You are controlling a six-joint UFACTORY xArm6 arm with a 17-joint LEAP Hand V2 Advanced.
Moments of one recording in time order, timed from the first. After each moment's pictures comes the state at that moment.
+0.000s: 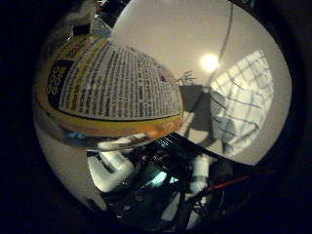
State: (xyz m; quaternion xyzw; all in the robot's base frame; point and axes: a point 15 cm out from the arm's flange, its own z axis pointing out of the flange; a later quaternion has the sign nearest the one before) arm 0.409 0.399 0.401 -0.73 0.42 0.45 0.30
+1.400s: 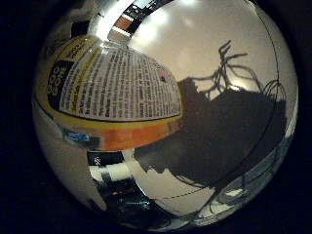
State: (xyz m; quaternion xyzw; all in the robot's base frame) arm 0.486 0.355 0.205 -0.72 0.37 0.44 0.40
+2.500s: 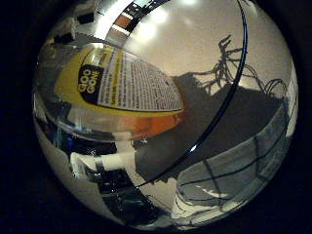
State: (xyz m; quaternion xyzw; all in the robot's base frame) arm 0.490 0.299 0.211 -0.73 0.36 0.43 0.39
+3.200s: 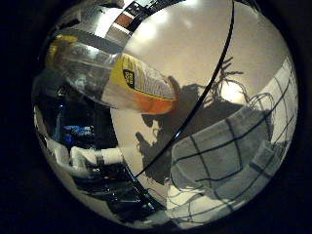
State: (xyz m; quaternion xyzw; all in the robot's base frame) arm 0.485 0.266 0.243 -0.75 0.35 0.41 0.38
